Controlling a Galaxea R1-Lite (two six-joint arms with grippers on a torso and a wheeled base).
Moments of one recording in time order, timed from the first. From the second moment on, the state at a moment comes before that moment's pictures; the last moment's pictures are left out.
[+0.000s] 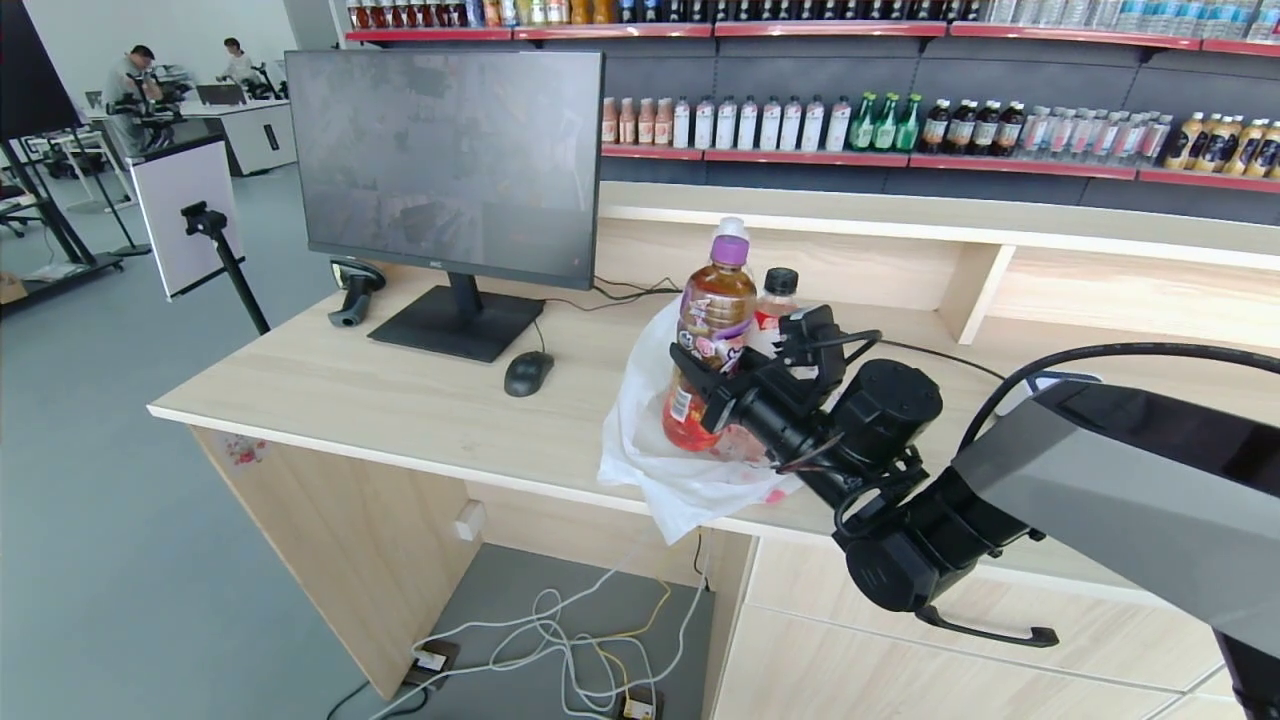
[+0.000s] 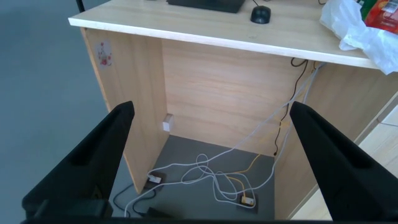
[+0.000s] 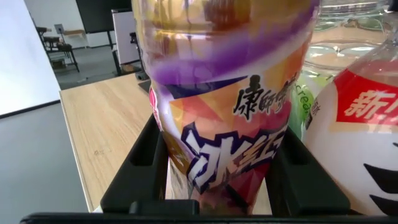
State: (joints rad) left arm 0.00 0.00 0.00 0.00 -0.01 0.04; right arm 0.52 2.30 -1.08 -1.57 0.16 0.07
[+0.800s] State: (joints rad) left arm 0.00 0.00 0.00 0.00 -0.01 0.04; right arm 0.51 2.33 -1.10 -1.57 0.16 0.03
